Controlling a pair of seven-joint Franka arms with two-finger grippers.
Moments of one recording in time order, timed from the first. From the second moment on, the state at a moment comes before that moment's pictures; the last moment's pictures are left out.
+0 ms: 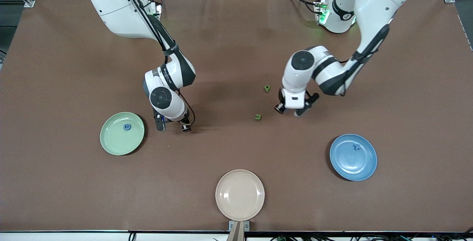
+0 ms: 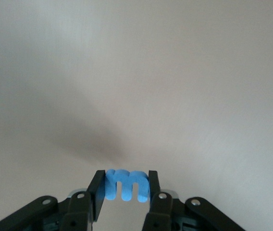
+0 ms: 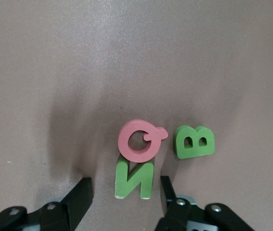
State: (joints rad) left arm 0.16 0.52 -0.70 -2.05 0.66 2.49 -1.73; right arm 0.49 0.62 -0.01 -1.87 0.10 2.40 1.69
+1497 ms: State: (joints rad) left arm 0.35 0.71 -0.63 -1.73 0.66 2.36 -1.27; right arm 0.20 0.51 -0.04 -1.82 0.01 2.10 1.07
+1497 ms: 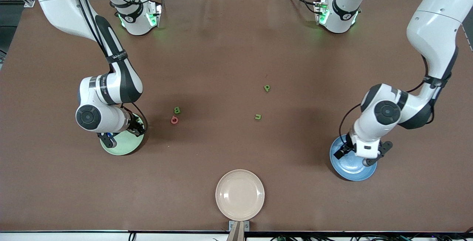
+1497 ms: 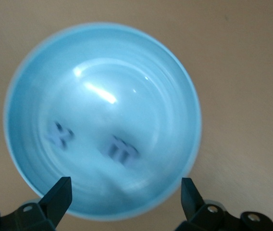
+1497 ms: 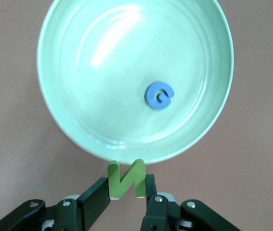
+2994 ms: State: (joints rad) left arm -0.31 0.85 -0.47 -1.53 0.44 2.26 -2.16; right arm 0.28 0.58 0.04 -1.81 0.00 2.22 0.87
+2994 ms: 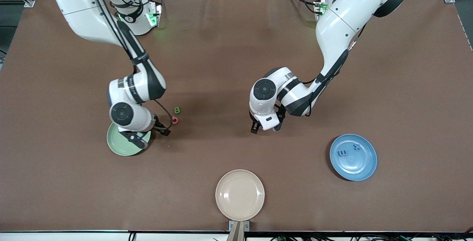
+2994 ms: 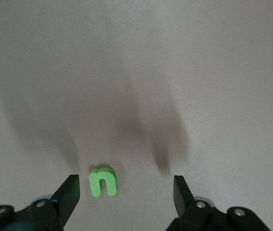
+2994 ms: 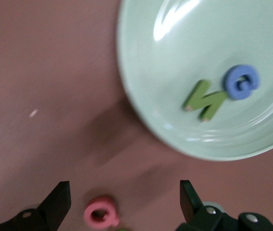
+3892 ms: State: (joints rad) left arm -0.31 0.86 -0.47 -1.54 0.44 2.27 -2.17; right arm 0.29 0.58 0.07 -1.93 0.00 2.41 0.65
